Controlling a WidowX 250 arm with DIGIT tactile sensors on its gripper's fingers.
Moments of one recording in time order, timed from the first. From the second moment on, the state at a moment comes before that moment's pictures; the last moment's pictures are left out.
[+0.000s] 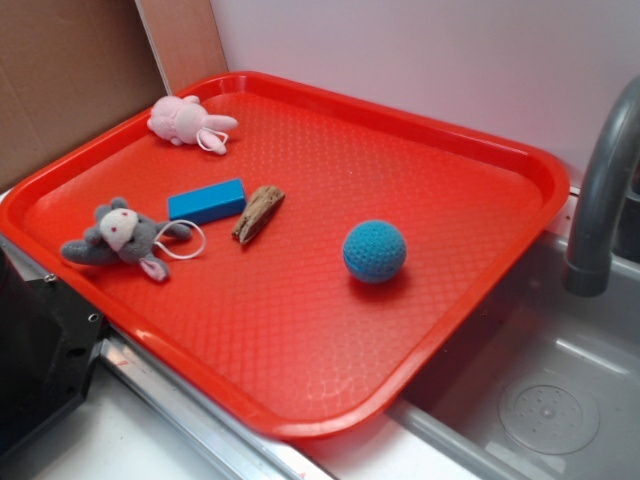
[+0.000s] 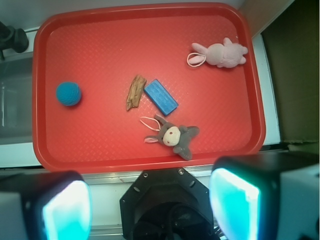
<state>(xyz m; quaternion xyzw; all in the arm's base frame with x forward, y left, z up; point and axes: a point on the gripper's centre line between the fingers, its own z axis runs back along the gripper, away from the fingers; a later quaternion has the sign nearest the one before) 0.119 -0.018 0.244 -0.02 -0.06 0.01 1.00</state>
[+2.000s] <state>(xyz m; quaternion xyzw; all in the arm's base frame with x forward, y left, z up) 0.221 -0.151 0.023 -0.06 0.01 -0.45 0.89</state>
